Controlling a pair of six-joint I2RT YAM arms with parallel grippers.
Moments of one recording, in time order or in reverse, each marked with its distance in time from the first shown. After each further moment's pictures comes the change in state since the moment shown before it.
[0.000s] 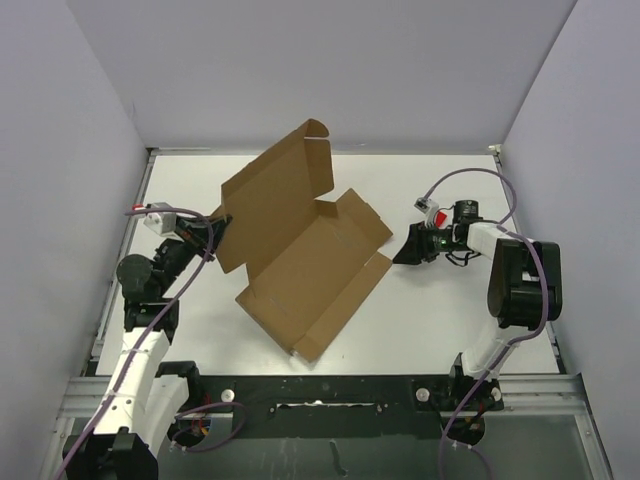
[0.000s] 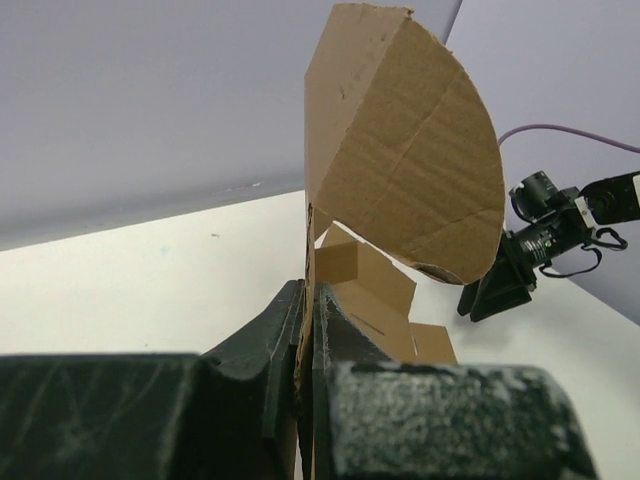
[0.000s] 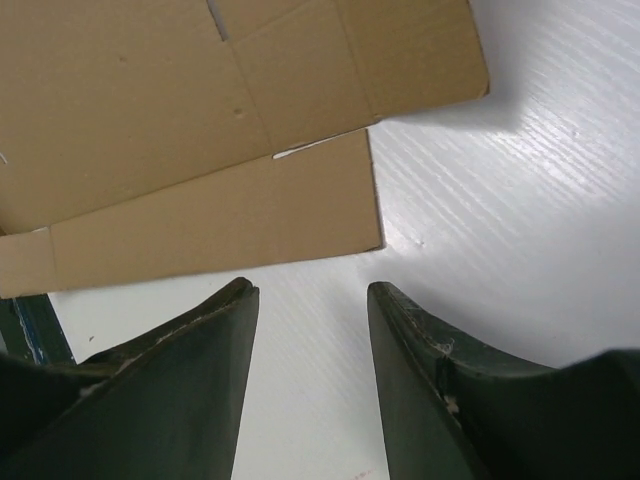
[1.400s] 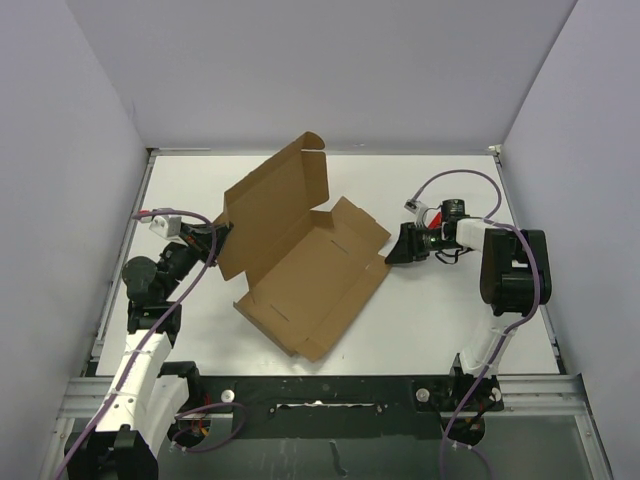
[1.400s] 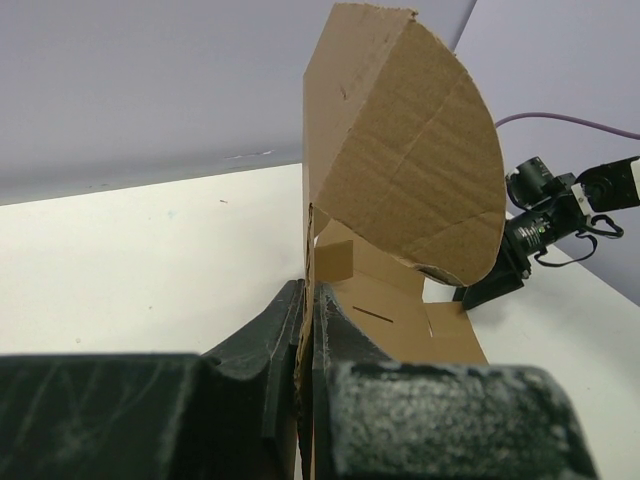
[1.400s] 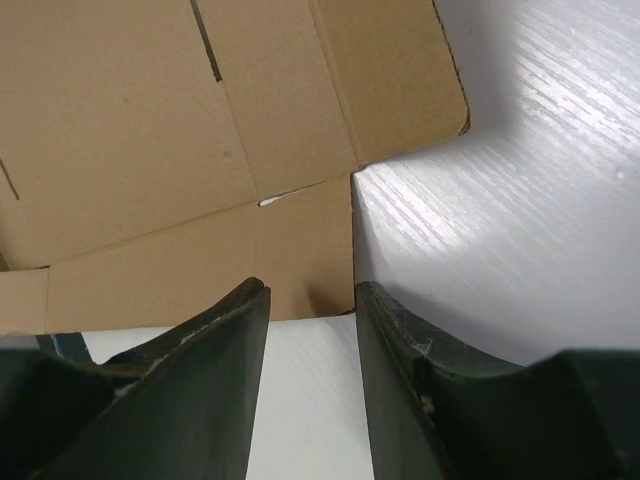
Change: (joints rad) left arm 0.000 0.000 -0.062 -0.031 -0.023 0.034; right arm 0.058 0.134 0.072 0.027 0.024 0.105
